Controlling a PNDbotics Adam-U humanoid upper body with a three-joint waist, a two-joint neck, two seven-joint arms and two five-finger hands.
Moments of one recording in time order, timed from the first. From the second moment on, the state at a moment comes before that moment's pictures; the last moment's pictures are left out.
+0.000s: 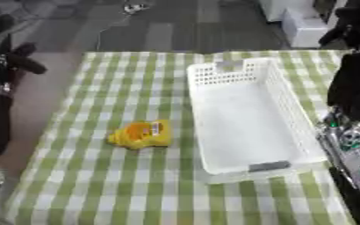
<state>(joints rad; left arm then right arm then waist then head) -0.21 0.46 -0.17 -1.98 0.19 -0.33 0.06 -0.18 -0.34 0.08 -1.99 0.12 -0.52 -0.52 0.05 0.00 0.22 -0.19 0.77</state>
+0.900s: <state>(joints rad) -0.33 0.70 -0.19 -1.92 -0.07 -0.19 -0.28 -0.20 -0.34 0.08 -1.99 0.12 -0.51 -0.53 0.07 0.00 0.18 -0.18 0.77</state>
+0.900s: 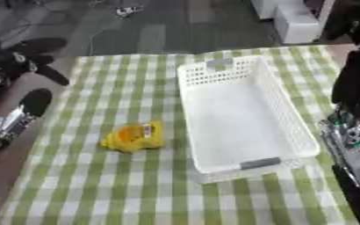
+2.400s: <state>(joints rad) -0.50 0.70 -0.28 -1.70 -0.27 -0.30 -0.39 -0.20 -0.34 0.09 -1.99 0.11 -0.51 -0.51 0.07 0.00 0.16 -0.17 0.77</state>
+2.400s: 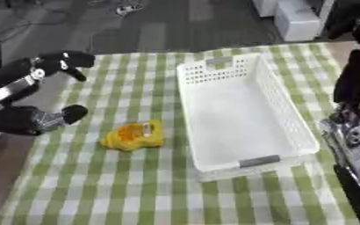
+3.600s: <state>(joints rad) -0.56 0.63 -0.32 -1.60 -0.22 -0.35 -0.47 -0.22 -0.34 0.10 -1.99 0.08 -0.51 -0.49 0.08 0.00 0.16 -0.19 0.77</state>
